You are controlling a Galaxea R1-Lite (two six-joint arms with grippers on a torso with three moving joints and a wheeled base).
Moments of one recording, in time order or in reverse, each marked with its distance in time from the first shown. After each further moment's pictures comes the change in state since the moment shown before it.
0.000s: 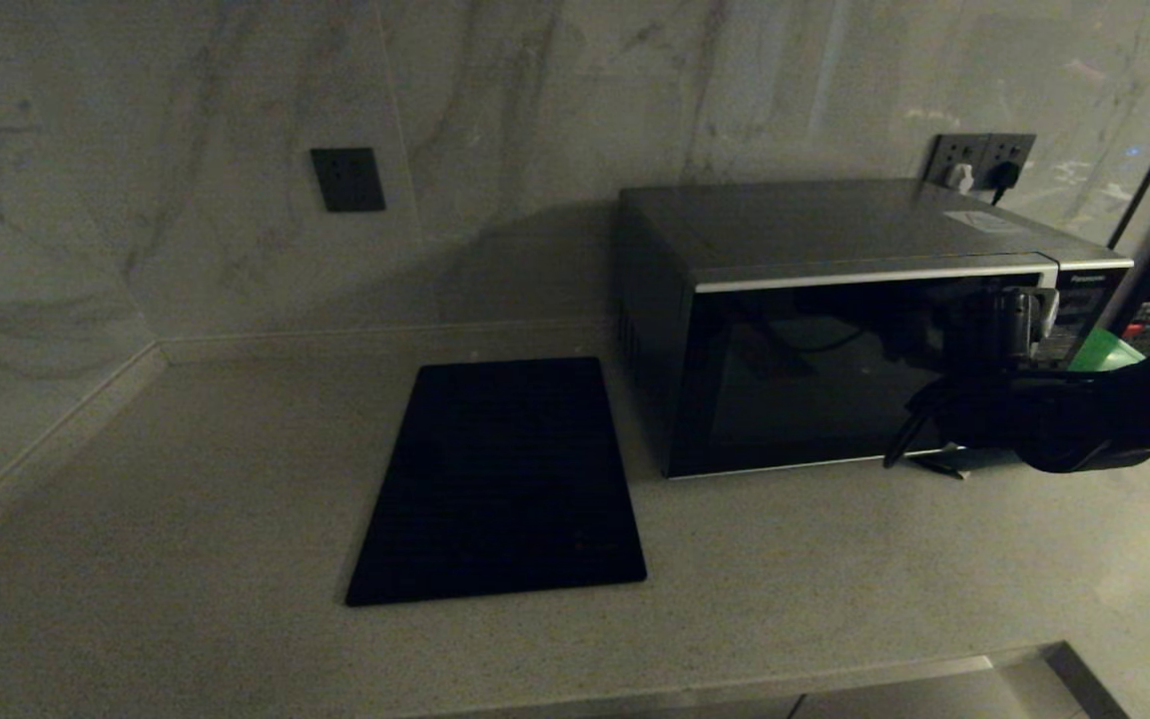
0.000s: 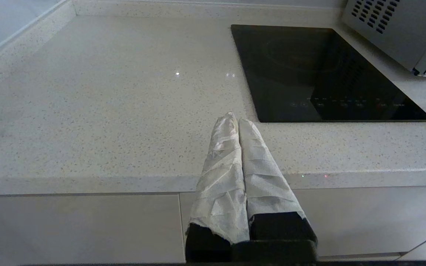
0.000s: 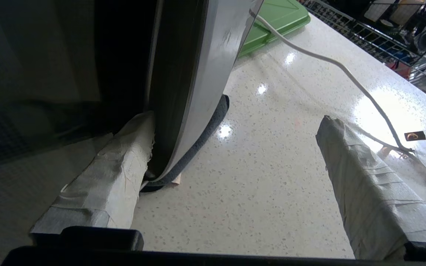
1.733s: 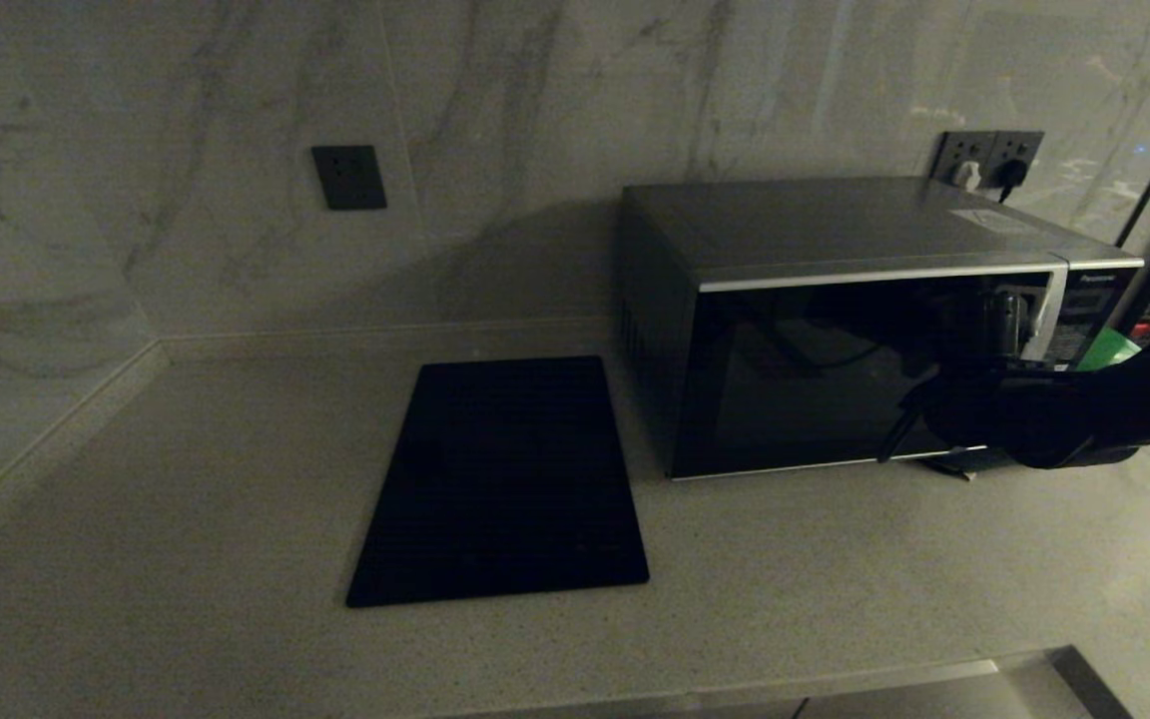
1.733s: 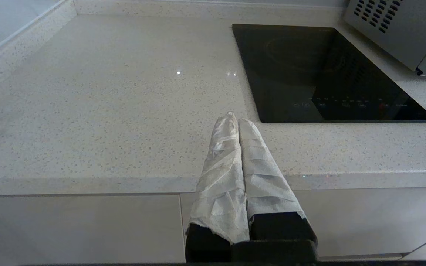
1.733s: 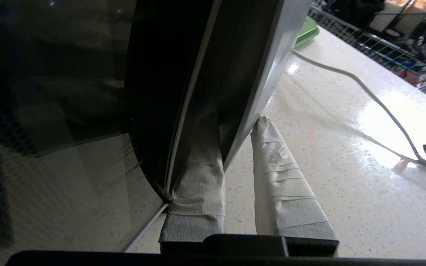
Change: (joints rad) left arm 0.000 0.000 0.000 0.000 0.000 0.000; right arm -0.023 0.033 -0.032 0.003 -0.032 -0.023
